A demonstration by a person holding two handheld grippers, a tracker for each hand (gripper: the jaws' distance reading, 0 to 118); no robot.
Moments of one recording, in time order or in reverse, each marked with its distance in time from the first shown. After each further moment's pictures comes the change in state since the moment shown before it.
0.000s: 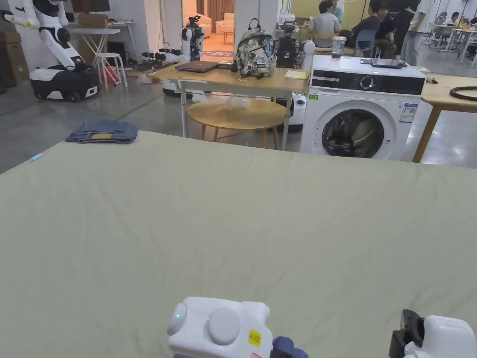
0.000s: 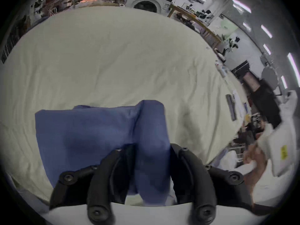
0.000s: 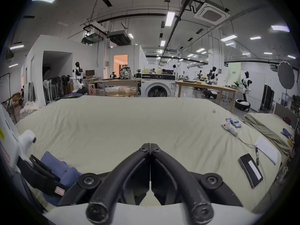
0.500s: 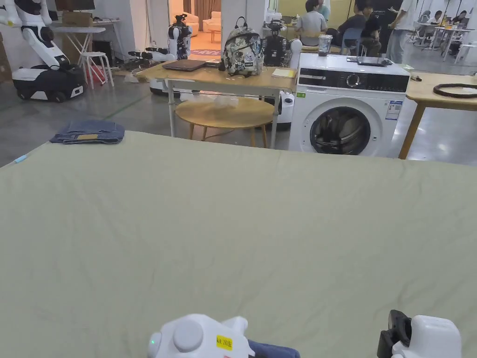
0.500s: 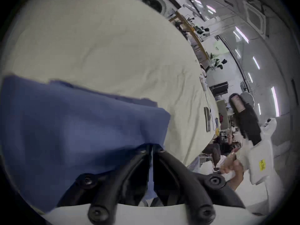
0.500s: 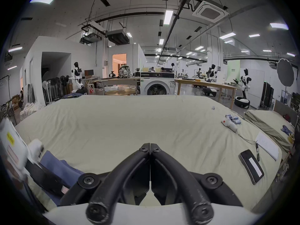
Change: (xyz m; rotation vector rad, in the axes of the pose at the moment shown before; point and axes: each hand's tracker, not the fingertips) left arm -0.060 -0.004 -0.073 -0.034 -0.242 0.212; right arm 0.002 -0.007 0.003 -0.015 -0.004 -0.020
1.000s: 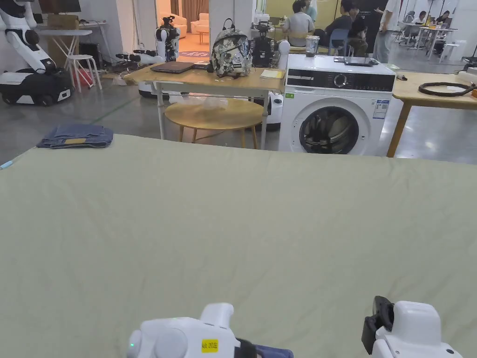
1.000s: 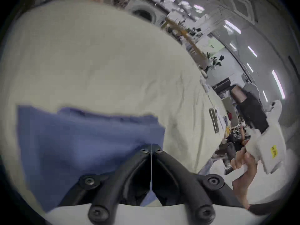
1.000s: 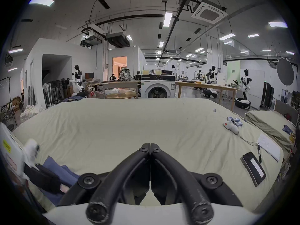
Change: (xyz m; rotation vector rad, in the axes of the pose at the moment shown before) left arm 0.029 -0.005 0.052 0.261 0.100 -0.247; right arm -0.009 0.010 -0.007 0.035 0.008 -0.009
